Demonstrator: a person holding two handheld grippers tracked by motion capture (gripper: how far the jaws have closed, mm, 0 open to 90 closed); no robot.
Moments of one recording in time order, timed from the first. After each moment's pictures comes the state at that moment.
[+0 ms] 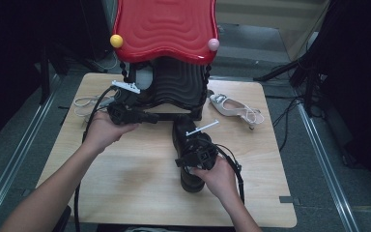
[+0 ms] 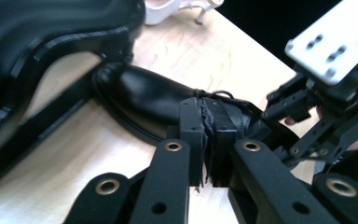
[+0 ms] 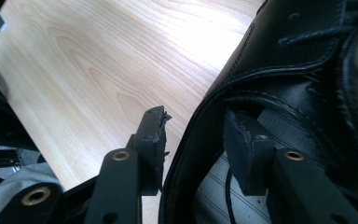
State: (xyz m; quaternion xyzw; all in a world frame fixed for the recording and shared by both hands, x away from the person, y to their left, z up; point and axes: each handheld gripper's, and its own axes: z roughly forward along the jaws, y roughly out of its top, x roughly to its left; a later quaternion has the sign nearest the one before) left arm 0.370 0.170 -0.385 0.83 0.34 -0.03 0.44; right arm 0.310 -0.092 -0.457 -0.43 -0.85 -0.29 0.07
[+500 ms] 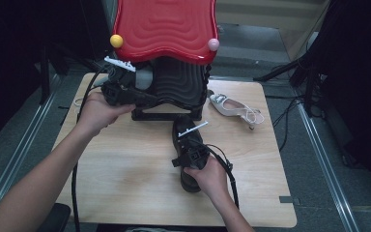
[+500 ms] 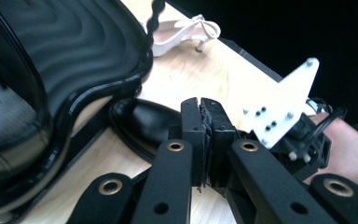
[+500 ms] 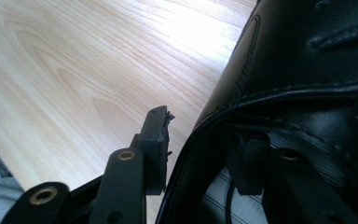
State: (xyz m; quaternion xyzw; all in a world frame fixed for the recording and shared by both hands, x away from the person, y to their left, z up) left arm 0.387 0.177 -0.333 0.83 0.33 -0.01 0.45; right arm 0.316 -0.071 -0.474 -0.45 -0.85 -0.25 0.04
